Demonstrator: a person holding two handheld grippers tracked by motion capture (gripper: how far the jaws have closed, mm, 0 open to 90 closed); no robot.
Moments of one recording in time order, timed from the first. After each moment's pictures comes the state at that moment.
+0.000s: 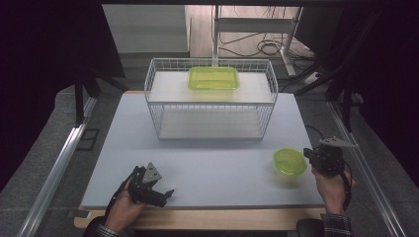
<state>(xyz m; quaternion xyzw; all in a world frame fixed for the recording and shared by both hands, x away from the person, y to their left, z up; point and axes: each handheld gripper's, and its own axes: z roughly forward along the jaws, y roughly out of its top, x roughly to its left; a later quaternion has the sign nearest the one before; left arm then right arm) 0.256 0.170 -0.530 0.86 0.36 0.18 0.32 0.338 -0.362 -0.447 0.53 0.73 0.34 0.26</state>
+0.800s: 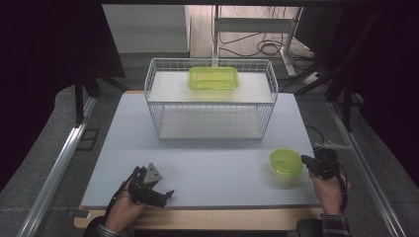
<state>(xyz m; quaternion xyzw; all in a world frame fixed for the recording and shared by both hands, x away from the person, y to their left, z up) 0.256 0.169 -0.531 0.86 0.36 0.18 0.31 0.345 -0.361 -0.473 0.55 0.74 0.31 0.22</state>
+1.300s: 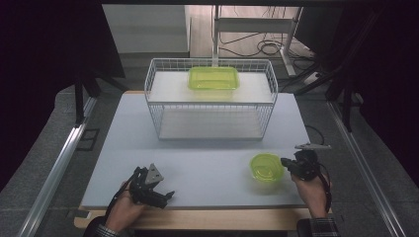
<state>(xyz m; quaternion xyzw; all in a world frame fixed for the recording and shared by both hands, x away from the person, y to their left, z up) 0.256 0.167 -0.533 0.86 0.35 0.18 0.31 0.340 -0.311 -0.477 0.51 0.77 0.34 0.16</state>
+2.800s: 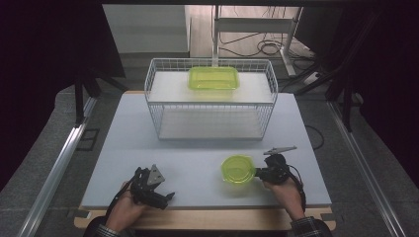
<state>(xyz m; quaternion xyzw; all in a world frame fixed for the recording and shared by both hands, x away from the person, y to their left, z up) 0.256 0.164 -0.535 0.87 0.35 0.18 0.29 0.339 -0.240 -0.502 0.44 0.83 0.34 0.03</state>
